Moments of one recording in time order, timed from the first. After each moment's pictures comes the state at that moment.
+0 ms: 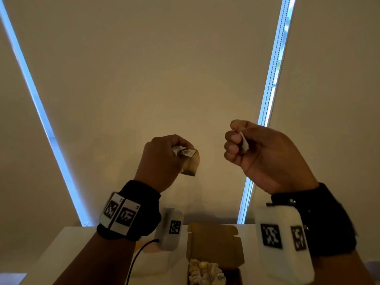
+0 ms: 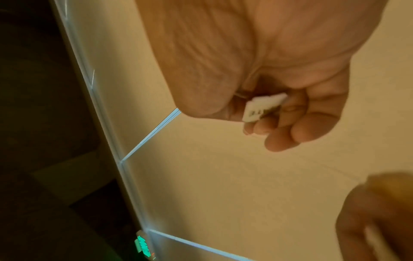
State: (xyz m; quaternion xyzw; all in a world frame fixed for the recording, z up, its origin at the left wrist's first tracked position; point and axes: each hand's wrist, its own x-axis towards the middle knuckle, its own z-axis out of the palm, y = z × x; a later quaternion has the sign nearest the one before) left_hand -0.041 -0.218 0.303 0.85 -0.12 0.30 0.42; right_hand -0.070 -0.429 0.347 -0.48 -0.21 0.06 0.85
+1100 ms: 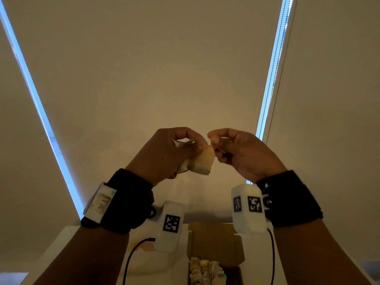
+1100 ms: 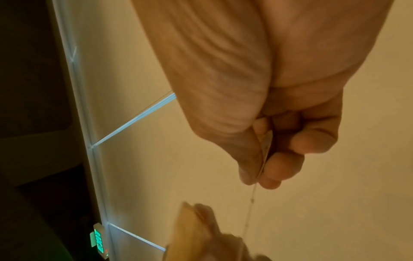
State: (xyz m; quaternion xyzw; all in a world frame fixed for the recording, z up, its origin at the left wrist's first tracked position) left_hand -0.062 -0.220 0.334 0.80 -0.21 0.12 0.55; right_hand -0.019 -0.423 0.320 -0.67 -0.21 0.01 0.71
